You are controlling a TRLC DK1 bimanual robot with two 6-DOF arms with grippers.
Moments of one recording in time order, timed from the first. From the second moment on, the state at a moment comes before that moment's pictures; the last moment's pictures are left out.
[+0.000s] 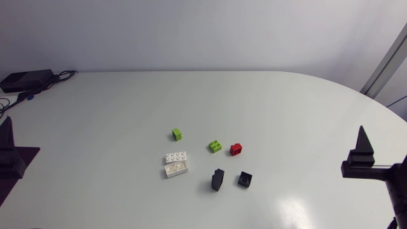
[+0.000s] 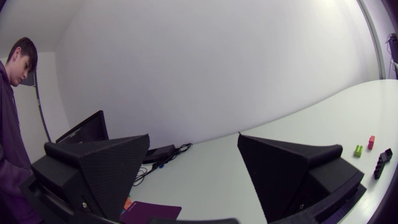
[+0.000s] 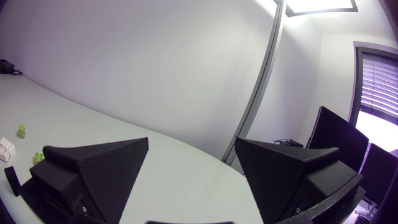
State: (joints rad) left arm -0.33 0.01 0.41 -0.30 -0.65 0.45; right arm 0.36 0.00 0.19 -0.01 0.66 -0.45
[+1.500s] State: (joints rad) left arm -0.11 0.01 0.06 -0.02 -0.23 0.12; right arm 0.06 0.00 0.04 0.00 -0.03 -0.18
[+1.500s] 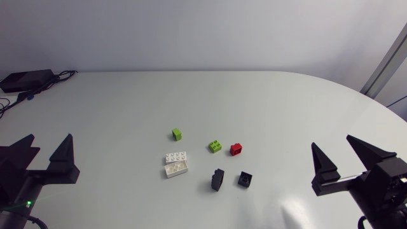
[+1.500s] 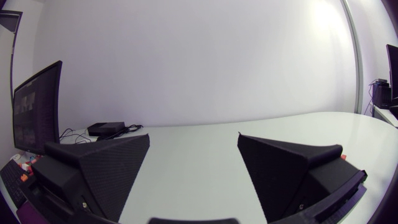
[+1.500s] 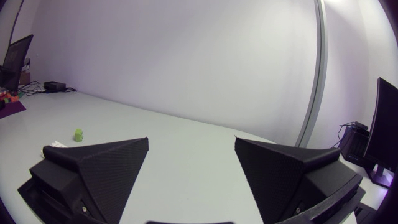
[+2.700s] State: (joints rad) left arm 0.00 0.00 0.02 0.02 -0.12 0.21; right arm -0.06 0.00 0.04 0.00 -0.04 -0.10
